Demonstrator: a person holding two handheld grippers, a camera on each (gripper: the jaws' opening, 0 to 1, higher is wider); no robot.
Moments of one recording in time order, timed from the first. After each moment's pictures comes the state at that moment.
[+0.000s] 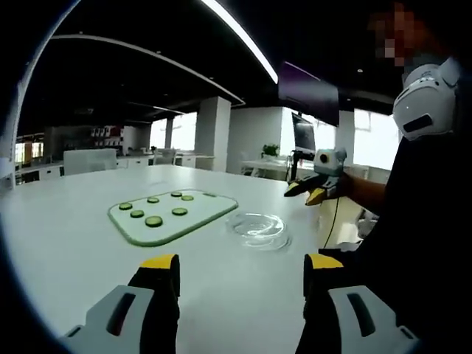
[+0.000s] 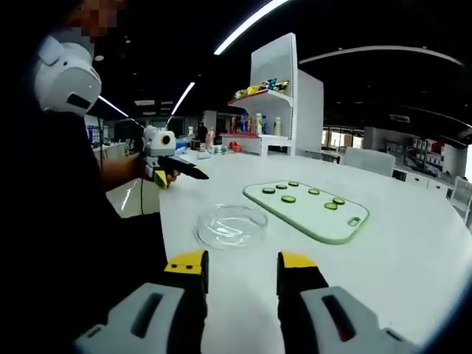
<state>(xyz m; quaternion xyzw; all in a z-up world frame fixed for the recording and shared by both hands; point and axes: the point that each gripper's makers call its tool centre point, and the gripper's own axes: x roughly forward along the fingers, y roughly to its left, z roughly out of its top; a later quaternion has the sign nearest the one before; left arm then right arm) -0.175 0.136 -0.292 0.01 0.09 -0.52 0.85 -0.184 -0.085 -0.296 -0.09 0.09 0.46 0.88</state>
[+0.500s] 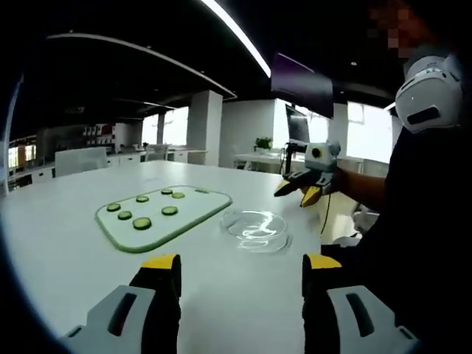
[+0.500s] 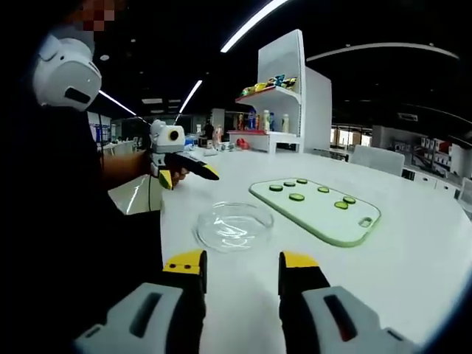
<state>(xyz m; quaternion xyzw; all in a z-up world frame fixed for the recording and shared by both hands) -0.171 0.114 -0.299 0.03 0.10 -0.54 0.83 -0.176 -0.068 -0.307 -0.09 0.10 0.48 0.86</state>
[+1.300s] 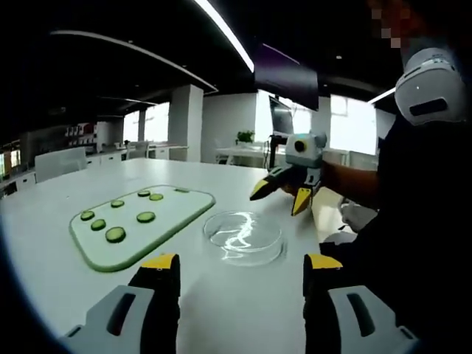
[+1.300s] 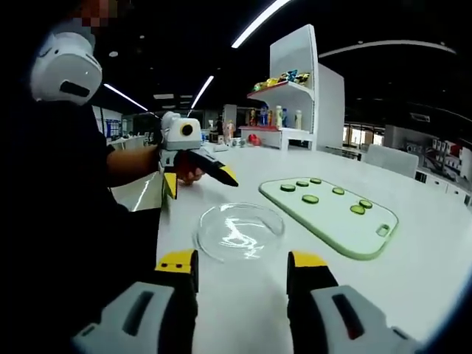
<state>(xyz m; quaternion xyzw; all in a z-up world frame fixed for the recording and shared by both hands) -0.167 0.078 -0.302 0.05 0.11 -0.59 0.80 -0.165 -0.043 -0.313 -0.10 0.11 0.51 0.84</state>
